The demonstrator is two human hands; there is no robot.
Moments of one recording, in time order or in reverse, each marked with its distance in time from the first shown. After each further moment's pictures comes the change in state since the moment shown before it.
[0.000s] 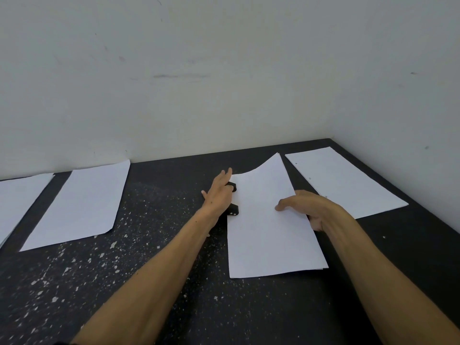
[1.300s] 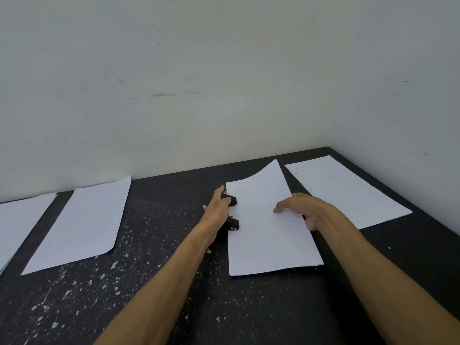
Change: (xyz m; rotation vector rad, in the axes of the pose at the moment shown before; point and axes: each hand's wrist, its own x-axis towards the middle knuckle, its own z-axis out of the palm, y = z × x) left_hand 0.017 -0.018 0.000 -0.237 0.025 -0.183; right_hand 0.016 -0.022 0.000 0.027 0.044 0.023
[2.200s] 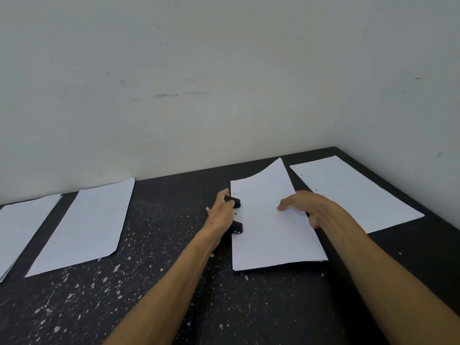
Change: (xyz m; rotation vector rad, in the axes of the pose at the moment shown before) left_hand -0.007 0.001 0.003 0.048 0.006 0.033; right_hand 0.024 -0.005 -0.003 -0.021 0.036 0.008
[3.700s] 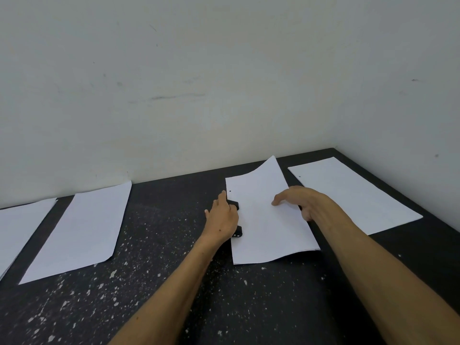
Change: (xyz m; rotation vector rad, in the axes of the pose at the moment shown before) left_hand -0.018 0.016 0.002 0.314 -0.006 0.098; right_hand 0.008 -0.020 0.001 -0.029 -0.003 0.005
